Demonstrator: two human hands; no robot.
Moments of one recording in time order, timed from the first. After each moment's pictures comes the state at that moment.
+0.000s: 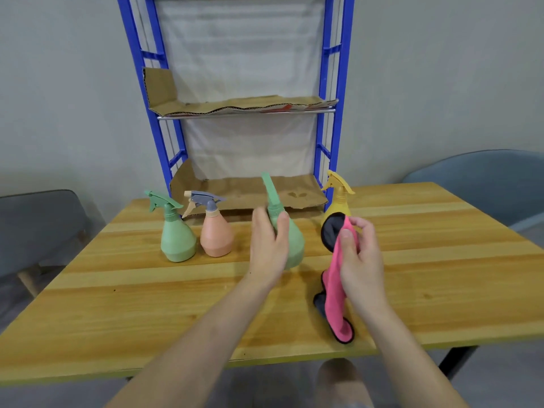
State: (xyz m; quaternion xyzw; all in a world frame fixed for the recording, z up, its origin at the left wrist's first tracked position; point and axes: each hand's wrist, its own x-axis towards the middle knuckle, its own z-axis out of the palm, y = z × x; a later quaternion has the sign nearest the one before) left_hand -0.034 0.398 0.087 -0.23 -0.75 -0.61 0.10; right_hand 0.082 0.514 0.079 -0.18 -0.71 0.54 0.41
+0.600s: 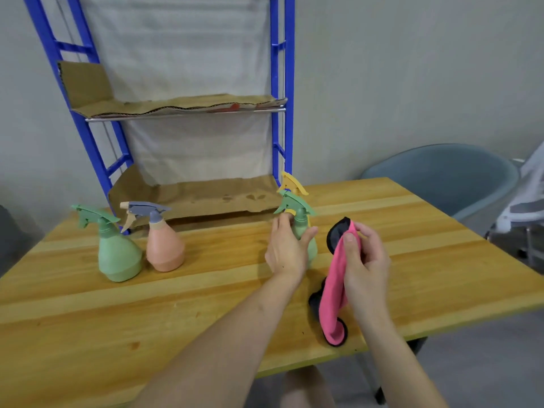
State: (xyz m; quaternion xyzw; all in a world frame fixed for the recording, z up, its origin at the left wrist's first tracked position) left_hand -0.010 0.531 0.064 -0.20 -0.84 -0.49 0.06; right_hand 0.119 0.578 0.071 -0.21 -0.63 0.56 0.50
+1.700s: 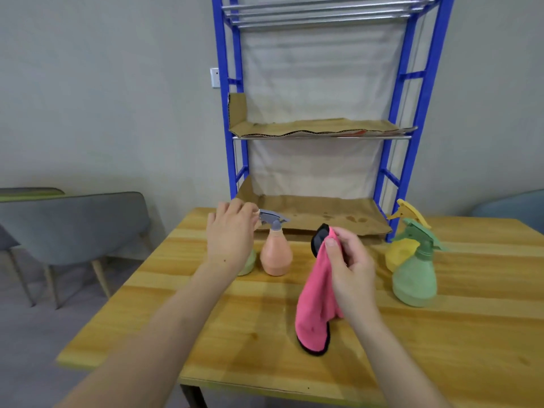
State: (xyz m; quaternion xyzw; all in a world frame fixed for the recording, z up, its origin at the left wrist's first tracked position) left_hand -0.142 0.236 0.136 -0.18 -0.91 -0.15 0.34; right_hand -0.005 0.418 0.102 -0.04 -0.68 0.62 0.39
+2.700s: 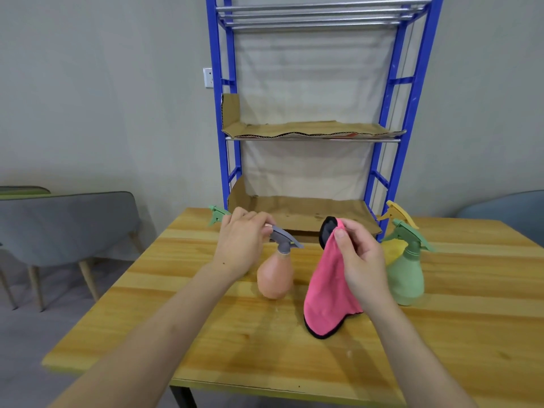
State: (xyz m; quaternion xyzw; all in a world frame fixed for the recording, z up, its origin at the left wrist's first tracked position) left_hand -0.122 0.255 0.141 -0.29 -0.90 -0.20 0.25; right_hand 0.002 0.455 0.121 -0.01 -0.71 0.59 0.38
